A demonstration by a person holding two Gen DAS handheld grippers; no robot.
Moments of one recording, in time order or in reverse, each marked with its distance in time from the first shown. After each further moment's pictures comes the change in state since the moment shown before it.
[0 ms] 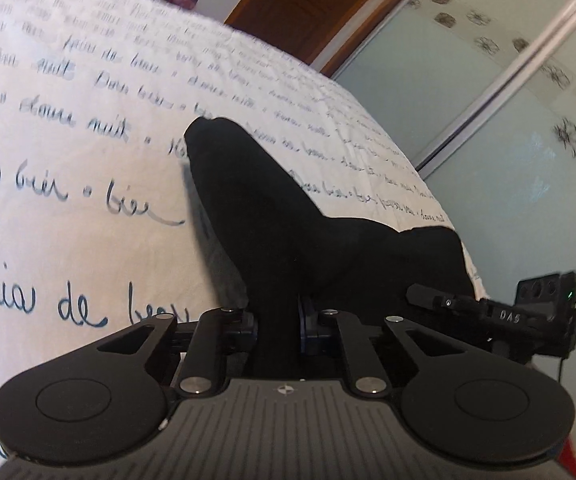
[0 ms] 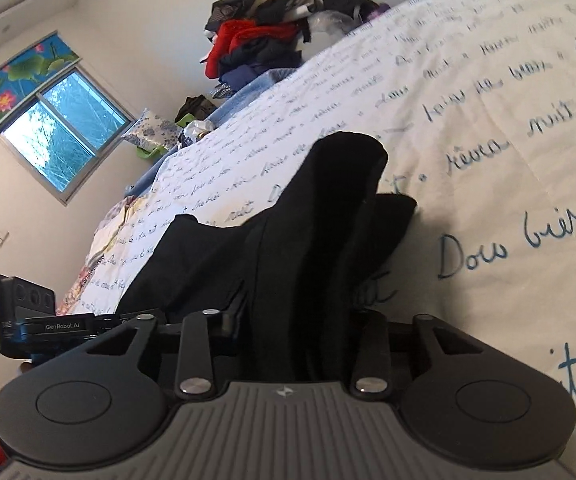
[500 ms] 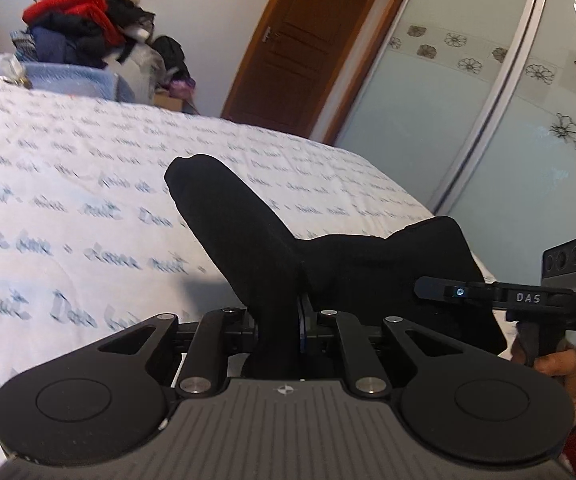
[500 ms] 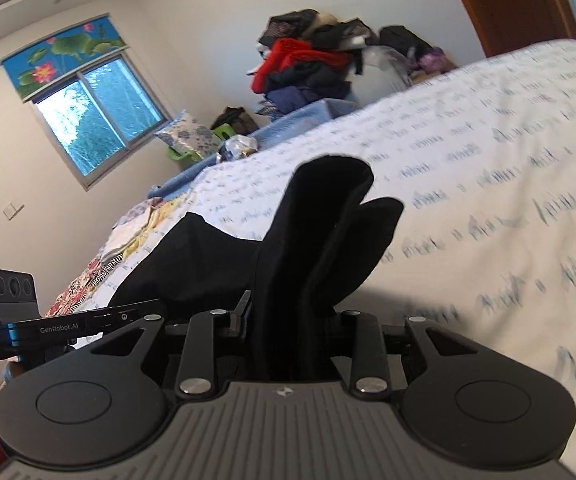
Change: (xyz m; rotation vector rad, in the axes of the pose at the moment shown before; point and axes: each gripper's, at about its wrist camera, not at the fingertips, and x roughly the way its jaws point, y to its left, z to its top) left arm -0.064 0.002 0.033 0.168 -0.198 0.136; right arm 0.035 0.070 0.037 -0.175 -0.073 0.047
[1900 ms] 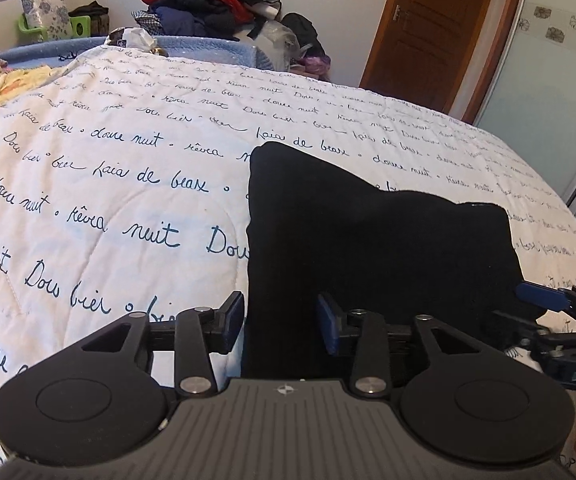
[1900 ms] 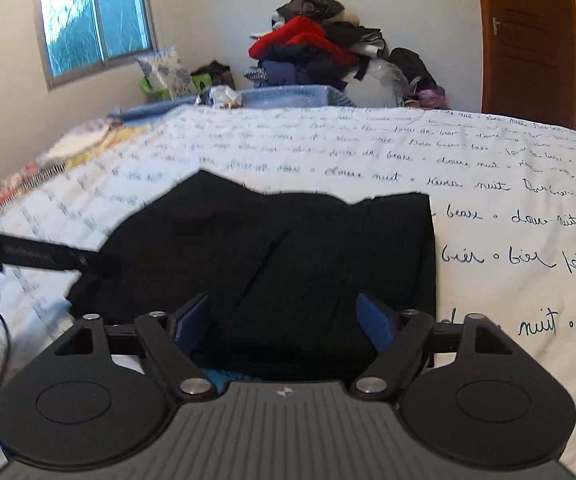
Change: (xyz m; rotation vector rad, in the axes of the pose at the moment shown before) left arm -0.016 0.018 -0.028 -0.094 0.091 0.422; right arm 0.055 0.078 -0.048 -0.345 0.084 -0.277
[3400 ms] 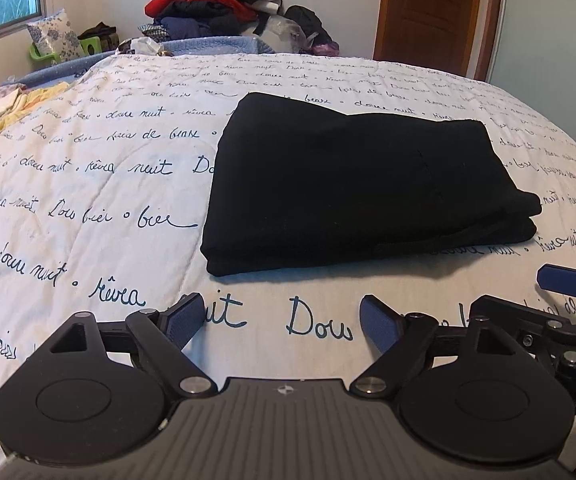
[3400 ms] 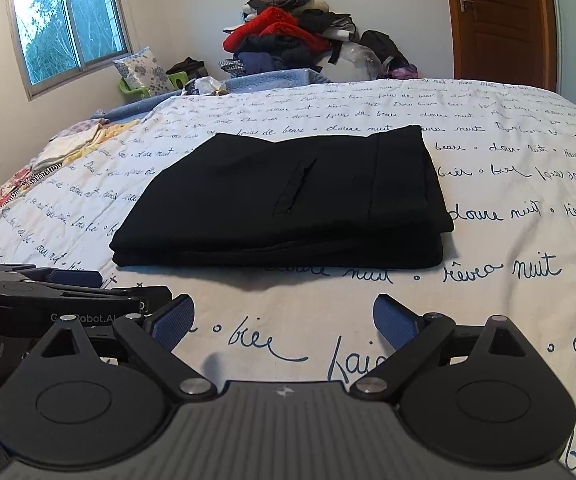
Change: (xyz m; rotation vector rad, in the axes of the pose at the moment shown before) left arm -0.029 -0.049 -0.073 0.107 0.006 0.126; right arm -0.044 0.045 -0.050 0.118 0.015 -0.039
